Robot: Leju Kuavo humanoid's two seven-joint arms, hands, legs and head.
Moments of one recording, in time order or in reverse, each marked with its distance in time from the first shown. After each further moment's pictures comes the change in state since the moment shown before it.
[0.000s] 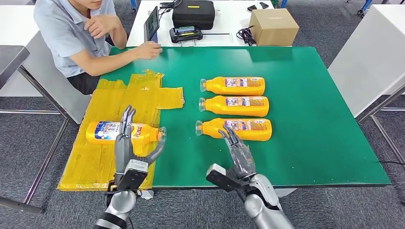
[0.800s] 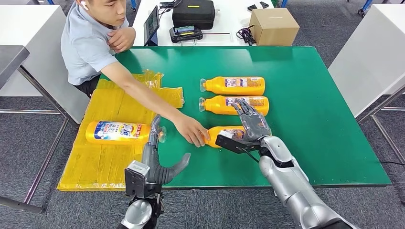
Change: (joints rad) left arm 0.047 -0.041 -0.191 -0.048 0.329 -0.151 0.065; right arm -0.328 -0.112 0.065 0.235 0.248 0.075 0.182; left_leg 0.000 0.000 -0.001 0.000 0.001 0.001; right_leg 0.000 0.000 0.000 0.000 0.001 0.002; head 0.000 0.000
